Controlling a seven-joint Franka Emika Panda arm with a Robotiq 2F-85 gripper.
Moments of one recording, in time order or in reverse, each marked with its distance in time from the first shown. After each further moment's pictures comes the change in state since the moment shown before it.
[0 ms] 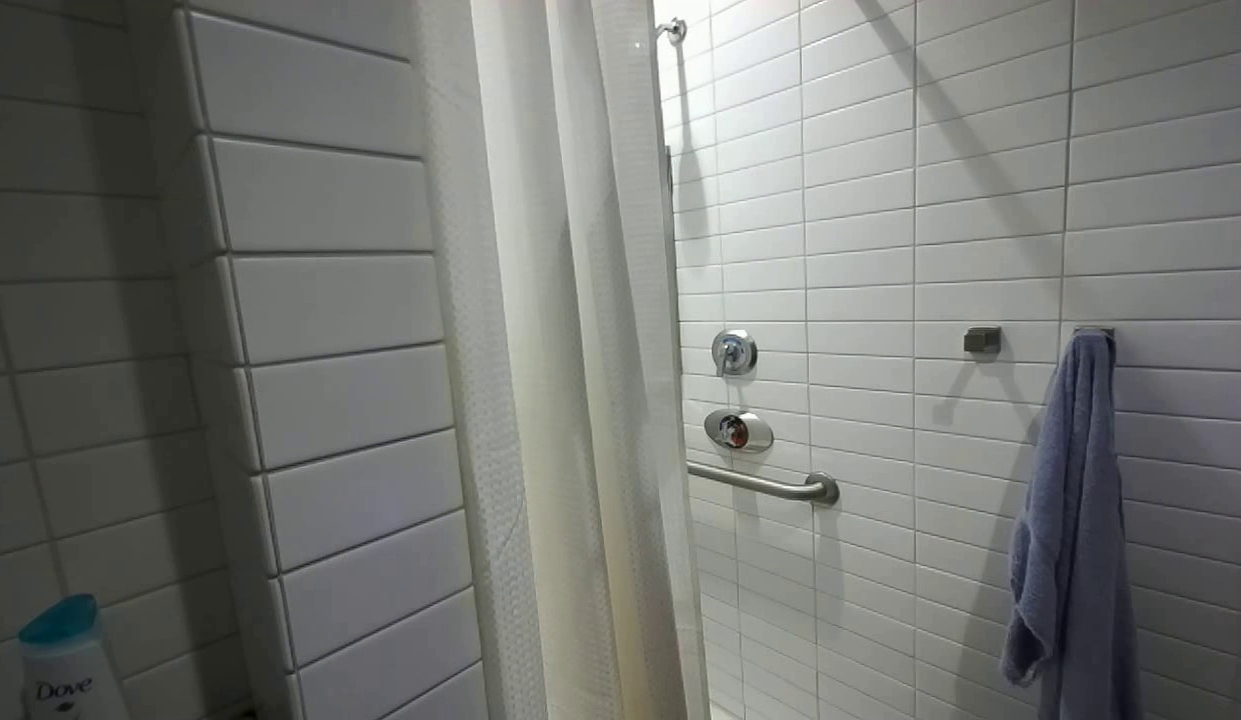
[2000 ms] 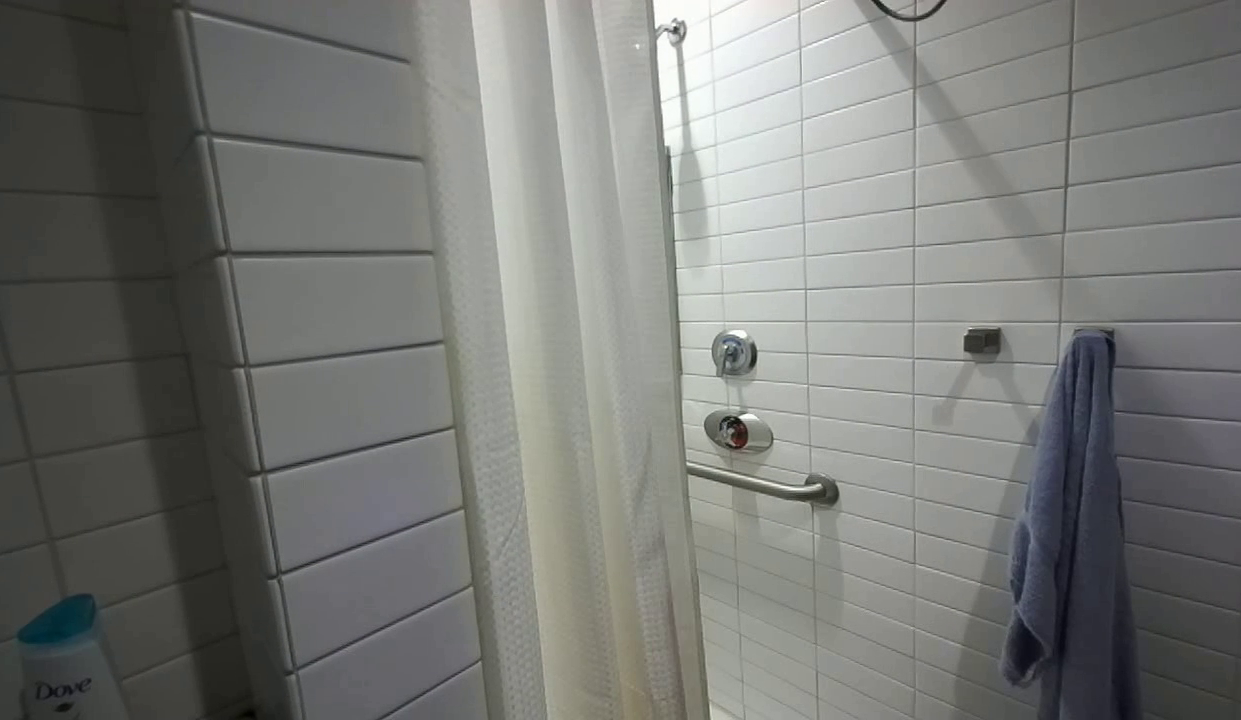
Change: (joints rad) arm -0.341 -0.102 0.087 -0.161 -0.148 0.044 0.354
